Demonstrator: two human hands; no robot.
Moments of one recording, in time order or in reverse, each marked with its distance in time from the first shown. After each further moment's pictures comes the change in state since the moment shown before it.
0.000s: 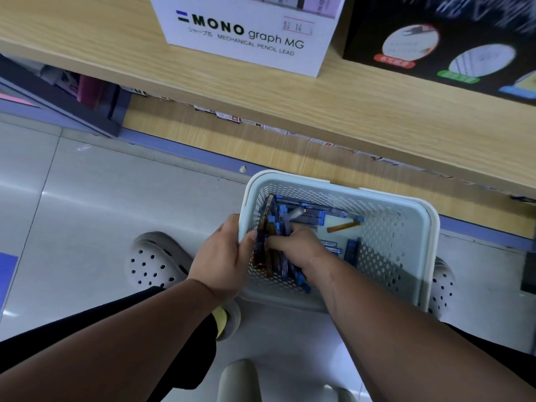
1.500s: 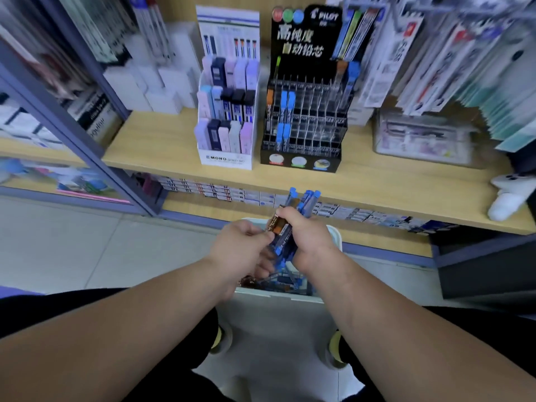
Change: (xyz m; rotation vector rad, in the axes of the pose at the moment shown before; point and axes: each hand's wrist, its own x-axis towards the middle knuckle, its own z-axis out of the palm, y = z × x) left_hand -0.104 0.236 -0.088 -0.615 -0.089 -0.335; right_hand -0.252 -0.110 -0.038 0.578 0.144 -0.288
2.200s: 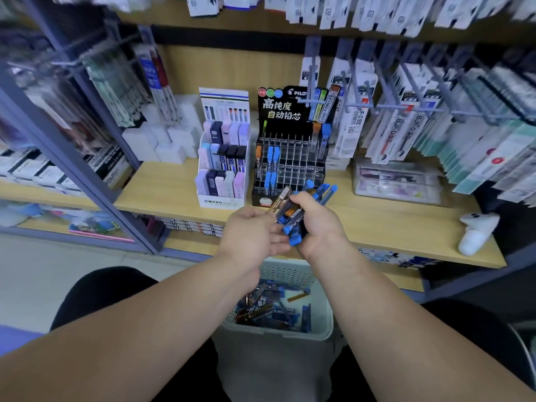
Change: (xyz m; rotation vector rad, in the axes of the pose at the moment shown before) left_hand -0.039 0.098 0.044 -0.343 0.153 0.218; right_hand -0.029 -0.099 0.006 0.155 -0.044 -0.113
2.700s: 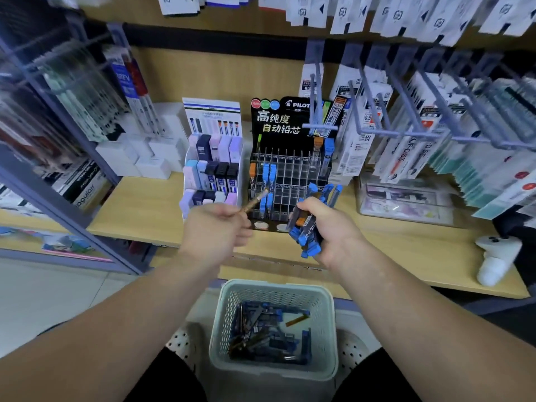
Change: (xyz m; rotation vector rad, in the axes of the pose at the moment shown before) left_hand 0.097 0.024 -0.029 0.243 0.079 0.129; right_hand 0.050 -0.044 0.000 -0.130 0.058 0.006
